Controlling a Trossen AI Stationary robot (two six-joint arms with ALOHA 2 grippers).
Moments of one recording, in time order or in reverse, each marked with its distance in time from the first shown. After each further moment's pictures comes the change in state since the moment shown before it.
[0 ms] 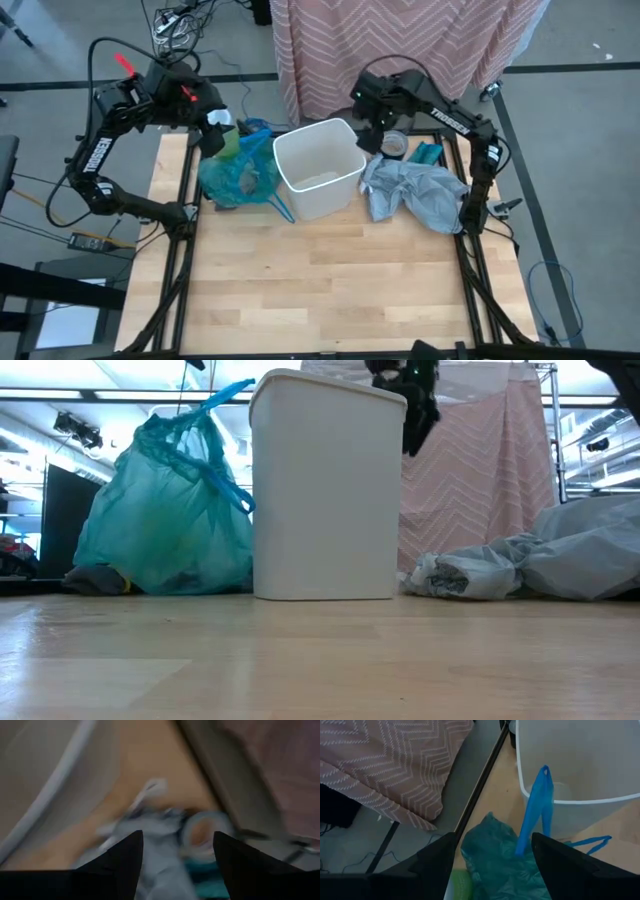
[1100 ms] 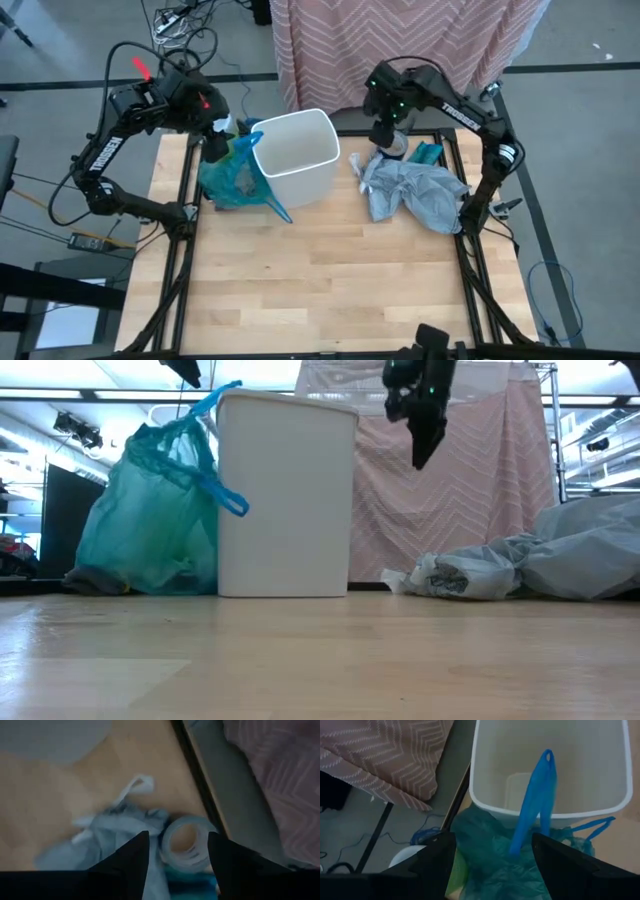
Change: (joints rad) left arm 0.001 -0.001 -0.093 -0.033 -0.016 -0.002; right arm -0.130 -0.109 -0.220 0.164 -0.104 -0.257
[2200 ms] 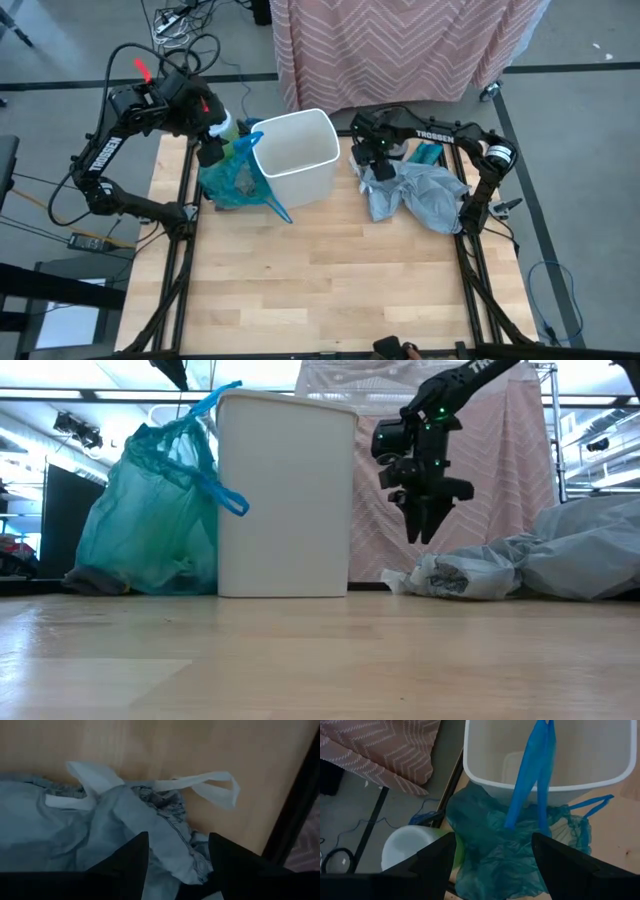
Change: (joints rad) left arm 0.000 -0.001 0.001 -0.095 -0.007 -0.002; right arm 0.062 0.024 -0.538 0.418 -0.080 -0.587
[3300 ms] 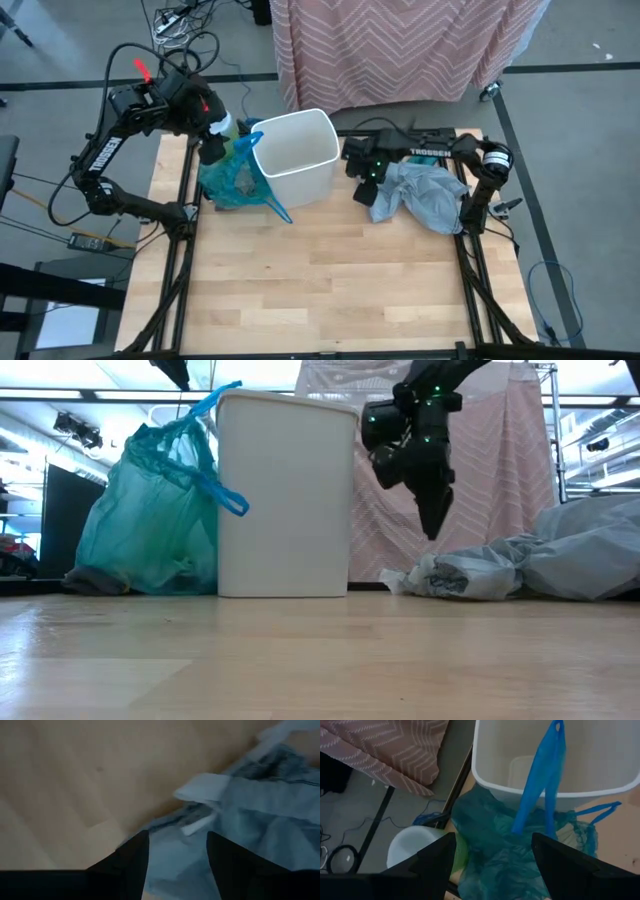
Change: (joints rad) left arm 0.000 0.000 0.000 0.019 -0.028 -0.023; right arm 0.209 0.000 0.008 -0.147 -0.125 0.942
